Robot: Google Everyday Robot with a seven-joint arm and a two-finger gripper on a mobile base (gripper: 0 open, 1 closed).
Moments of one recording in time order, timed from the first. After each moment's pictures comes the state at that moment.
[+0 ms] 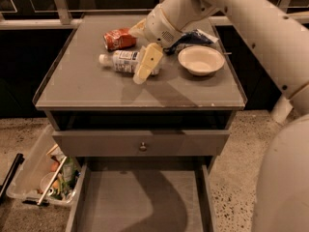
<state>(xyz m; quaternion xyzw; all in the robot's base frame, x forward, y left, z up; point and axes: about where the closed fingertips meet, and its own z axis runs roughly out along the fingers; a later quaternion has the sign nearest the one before) 0.640 0.031 0.918 -0.70 0.60 0.20 0.32</state>
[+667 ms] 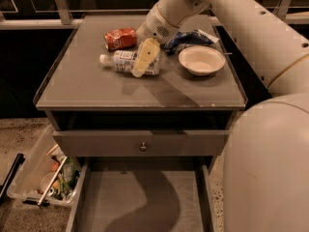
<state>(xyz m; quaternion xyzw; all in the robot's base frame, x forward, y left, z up) 0.682 0.027 0.903 -0.66 0.68 0.17 0.28</state>
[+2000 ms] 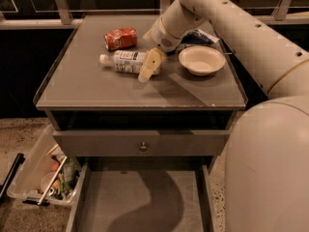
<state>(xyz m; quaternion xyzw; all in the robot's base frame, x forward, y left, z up) 0.716 0.010 0.863 -0.65 0.68 0.14 0.30</state>
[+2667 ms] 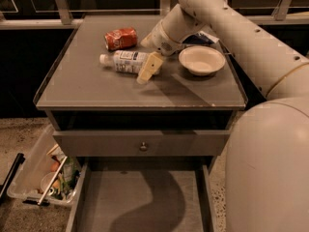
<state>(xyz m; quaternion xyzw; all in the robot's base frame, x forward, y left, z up) 0.714 0.013 0.853 -0.66 0.67 0.16 0.31</state>
